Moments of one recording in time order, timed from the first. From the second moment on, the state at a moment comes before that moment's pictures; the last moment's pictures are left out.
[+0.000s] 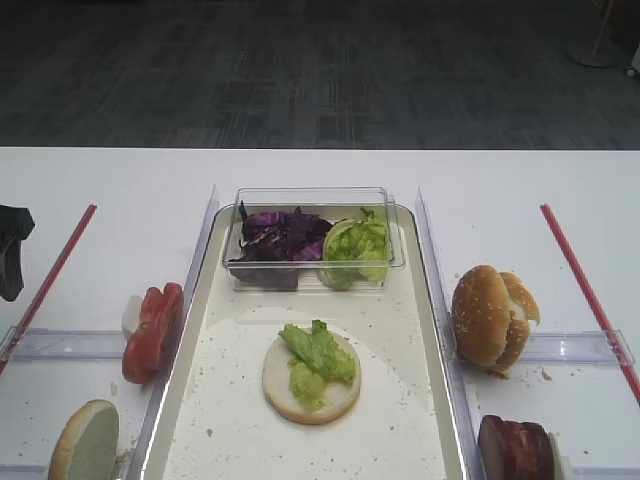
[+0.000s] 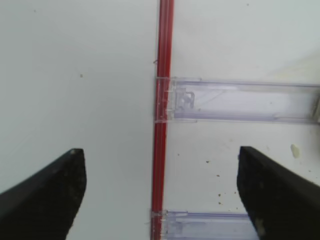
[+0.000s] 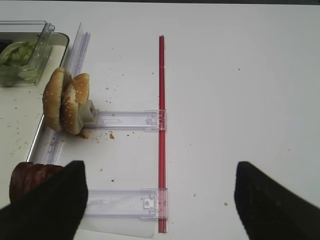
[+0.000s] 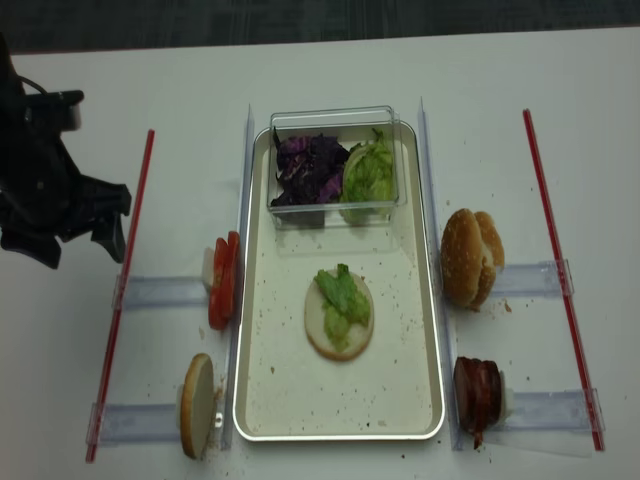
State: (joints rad) left arm 0.10 1.68 -1.14 0.02 1.09 0.01; right arm -0.07 -0.02 -0.48 0.08 1.13 -0.07
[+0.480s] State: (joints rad) left arm -0.13 1.68 -1.14 0.02 1.11 -0.12; right arm -0.07 -0.02 -0.48 0.08 1.13 -0.07
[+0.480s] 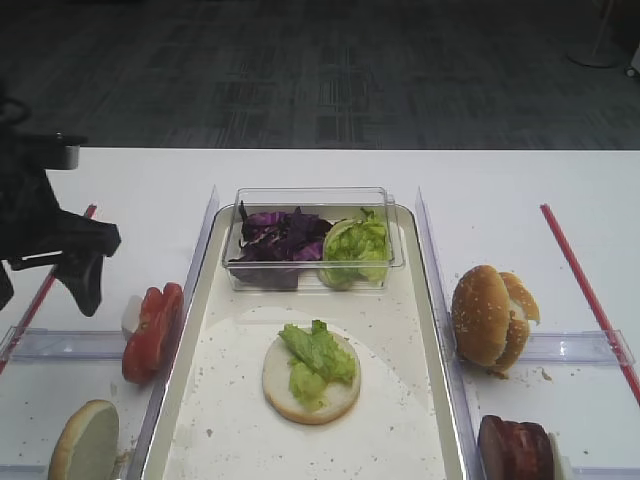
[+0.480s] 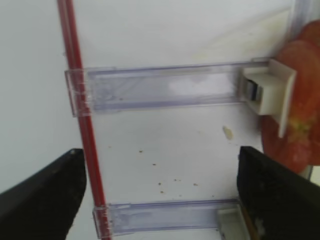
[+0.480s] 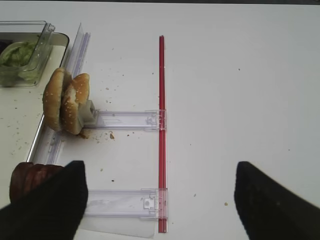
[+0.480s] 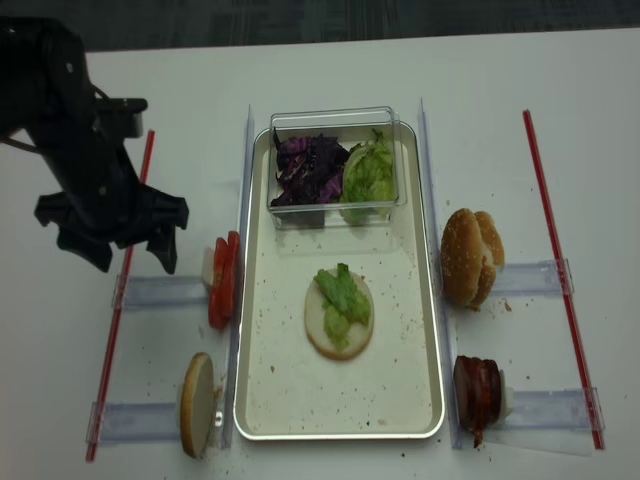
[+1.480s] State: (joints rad) left arm -0.47 1.69 -1.23 -0.01 1.06 -0.47; right arm -0.07 -0.02 -0.48 0.08 1.13 -0.07
